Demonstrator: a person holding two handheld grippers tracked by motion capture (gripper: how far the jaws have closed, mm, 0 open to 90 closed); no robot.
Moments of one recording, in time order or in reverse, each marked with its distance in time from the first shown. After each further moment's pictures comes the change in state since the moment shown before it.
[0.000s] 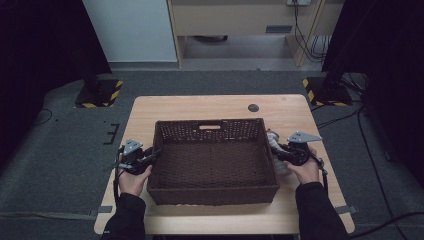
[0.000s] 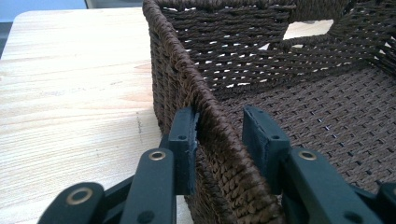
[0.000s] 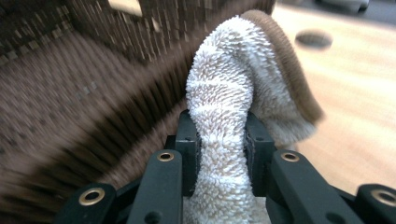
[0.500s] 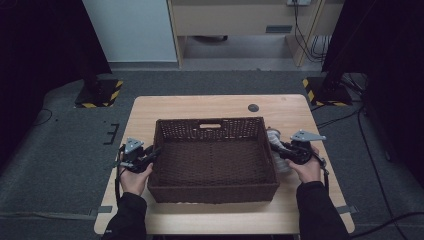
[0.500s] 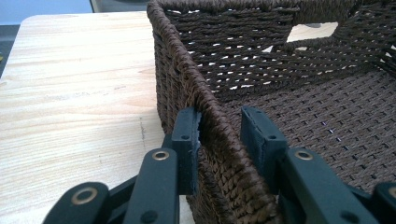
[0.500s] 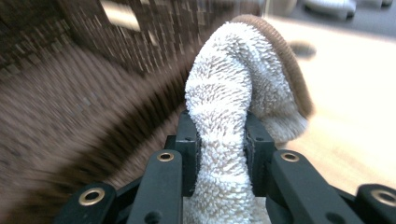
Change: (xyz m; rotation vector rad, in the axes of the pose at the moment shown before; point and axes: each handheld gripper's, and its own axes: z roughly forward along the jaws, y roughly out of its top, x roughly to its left) left arm 0.000 0.003 0.006 -0.012 0.018 -0.003; right arm -0.003 0.007 -0.011 -0.056 -0.021 0.020
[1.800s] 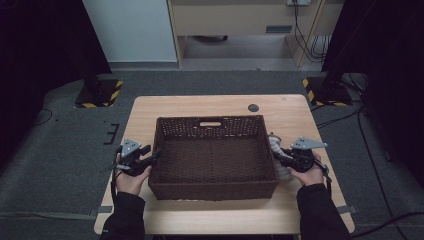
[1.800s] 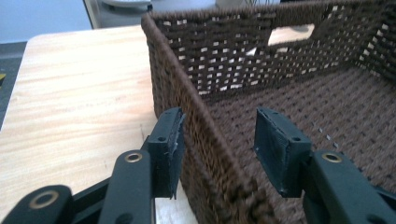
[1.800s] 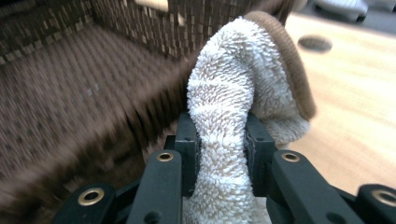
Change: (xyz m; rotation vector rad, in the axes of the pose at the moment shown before) left arm -0.005 0.000 -0.018 -0.020 -0.012 0.049; right arm 0.015 -0.013 -0.011 0.042 0.024 -0.056
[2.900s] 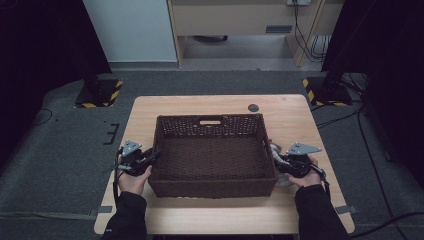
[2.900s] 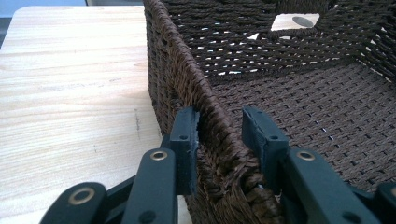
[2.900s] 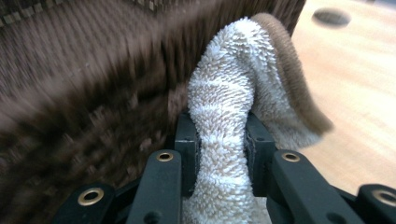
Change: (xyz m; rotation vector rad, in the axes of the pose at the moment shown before) left arm 0.006 -0.006 0.011 0.024 -0.014 -0.073; right arm 0.010 -0.013 0.005 0.080 -0.002 -0.032
